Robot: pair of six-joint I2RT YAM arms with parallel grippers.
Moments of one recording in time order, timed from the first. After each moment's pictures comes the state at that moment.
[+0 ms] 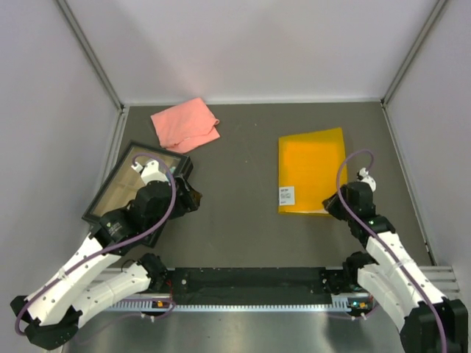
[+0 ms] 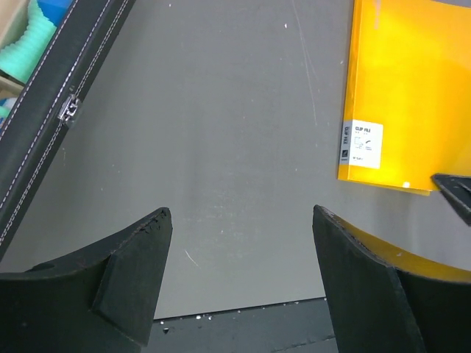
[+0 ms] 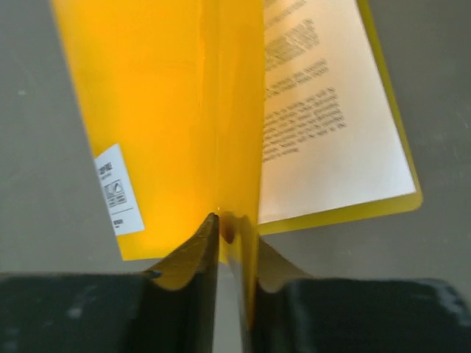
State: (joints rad) left arm -0.78 0.69 0.92 -0.87 -0.41 -0.87; right arm 0.18 0.72 0.37 -0.31 0.04 0.72
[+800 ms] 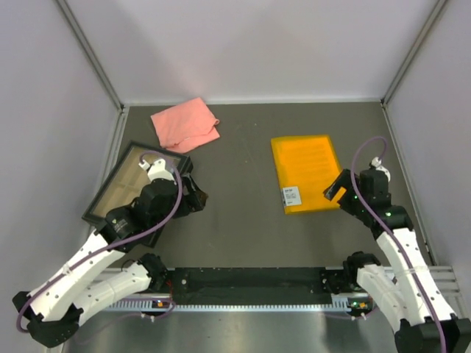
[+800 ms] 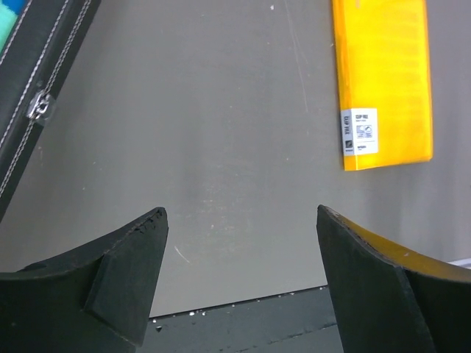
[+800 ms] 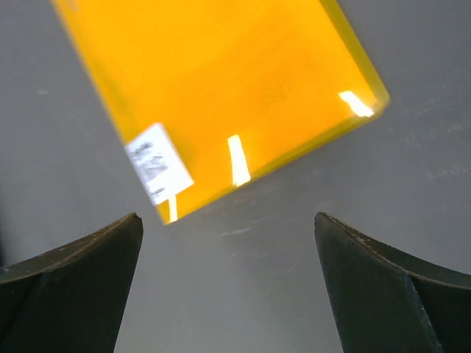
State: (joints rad) left arm -0.78 0.71 0.90 -0.83 -0.35 -0.86; right arm 0.11 0.72 0.63 -0.68 0.06 0.67
